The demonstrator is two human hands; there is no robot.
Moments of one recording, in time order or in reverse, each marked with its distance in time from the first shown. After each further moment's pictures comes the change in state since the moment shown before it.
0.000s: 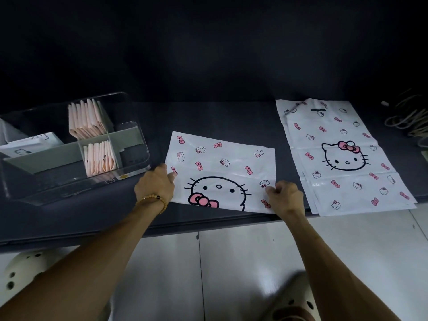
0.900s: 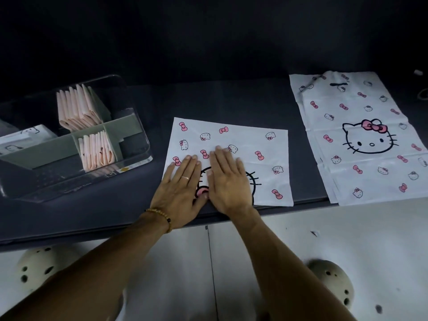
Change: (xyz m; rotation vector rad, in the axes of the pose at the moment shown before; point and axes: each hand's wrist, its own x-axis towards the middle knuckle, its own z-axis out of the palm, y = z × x) left_hand -0.029 -0.008 0.032 0.424 -0.046 0.673; right_hand -0.042 -0.080 0.103 -0.300 -0.035 -0.691
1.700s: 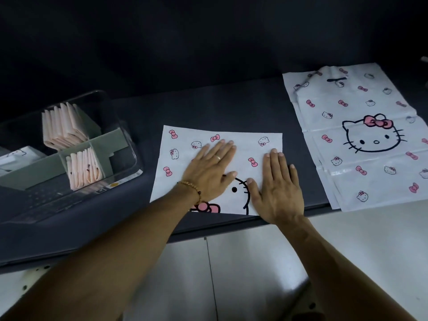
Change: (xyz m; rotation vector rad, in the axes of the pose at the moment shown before) left_hand 0.105 0.035 -0.003 -0.030 0.021 0.191; right_hand -0.023 0.106 -0.028 -0.212 0.010 0.213
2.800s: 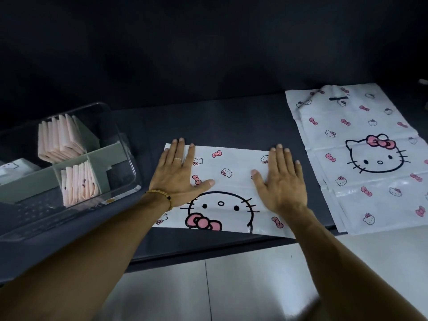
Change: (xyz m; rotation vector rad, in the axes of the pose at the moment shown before) left_hand -0.015 -0.065 -0.005 -0.046 0.031 -0.342; right_hand 0.064 0.010 -0.004 -0.009 -0.081 0.057
